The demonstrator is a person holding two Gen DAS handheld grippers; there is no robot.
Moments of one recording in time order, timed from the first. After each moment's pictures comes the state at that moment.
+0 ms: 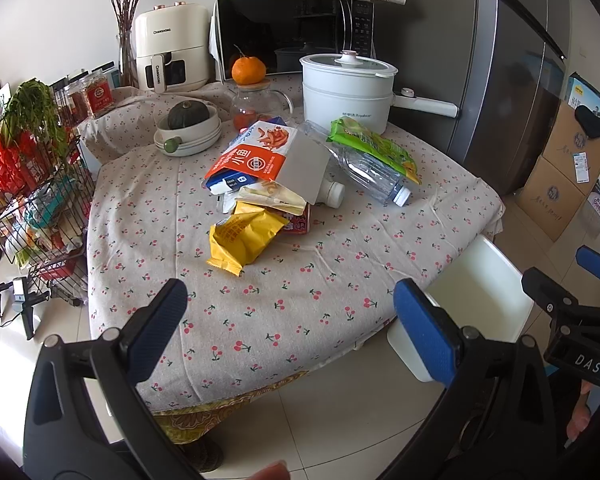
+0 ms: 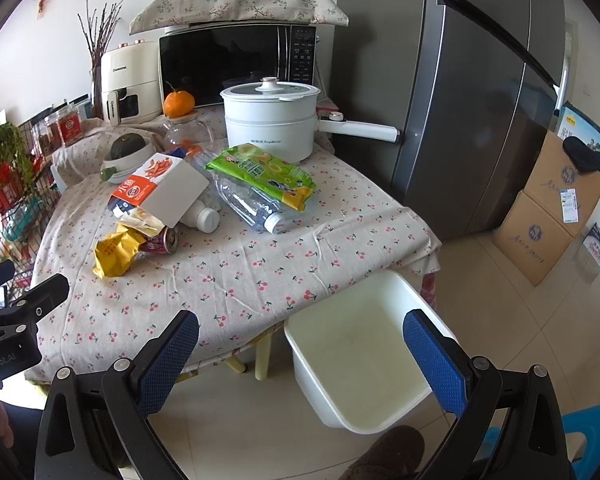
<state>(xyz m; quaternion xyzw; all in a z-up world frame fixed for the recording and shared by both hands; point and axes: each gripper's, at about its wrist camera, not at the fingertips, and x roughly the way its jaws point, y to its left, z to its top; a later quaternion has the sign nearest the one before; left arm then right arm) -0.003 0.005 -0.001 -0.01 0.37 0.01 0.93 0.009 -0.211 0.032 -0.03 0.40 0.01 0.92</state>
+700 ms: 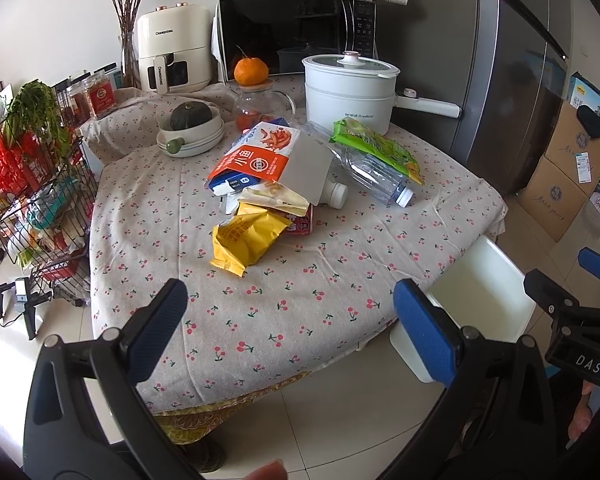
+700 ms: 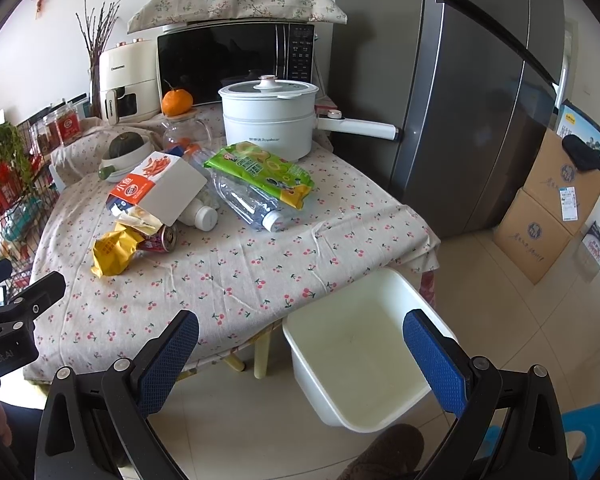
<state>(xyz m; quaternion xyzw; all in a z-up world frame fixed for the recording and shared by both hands) -0.003 0.011 0.000 0.00 0.37 0.02 0.93 0.008 -0.213 0.030 -0.03 0.40 0.01 0.91</state>
